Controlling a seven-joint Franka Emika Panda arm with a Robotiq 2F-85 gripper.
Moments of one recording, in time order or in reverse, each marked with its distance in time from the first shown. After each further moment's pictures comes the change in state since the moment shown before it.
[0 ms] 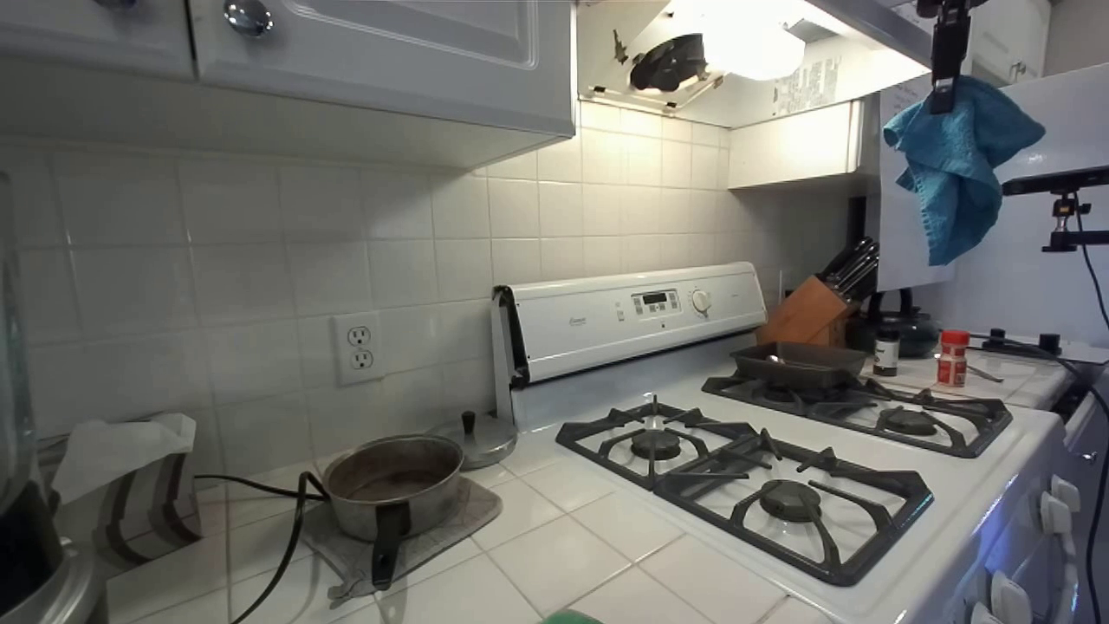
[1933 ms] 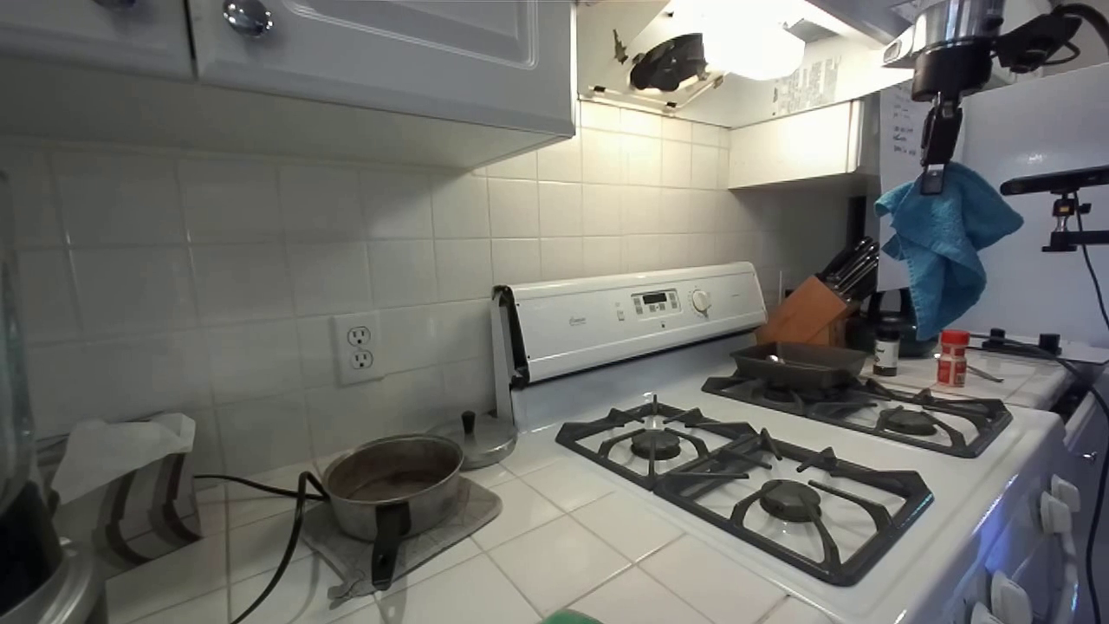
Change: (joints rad) arm 0.004 -0.059 -0.051 -0.321 -0.010 0.292 -0.137
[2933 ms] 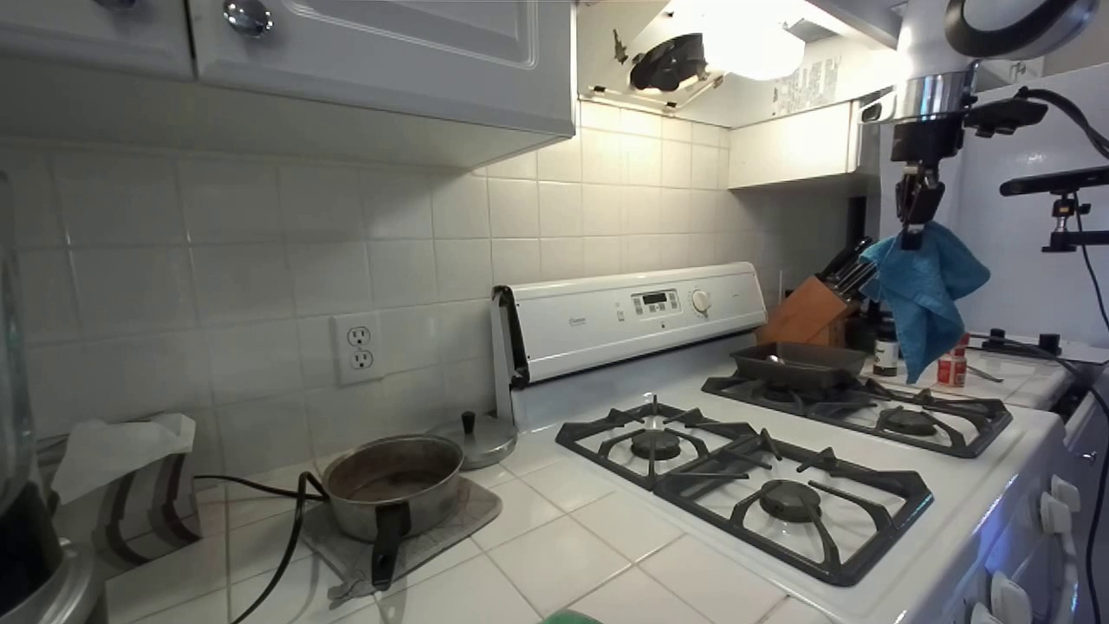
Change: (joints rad) arm -0.001 0.075 -0.025 -0.133 -0.105 0.237 -0.138
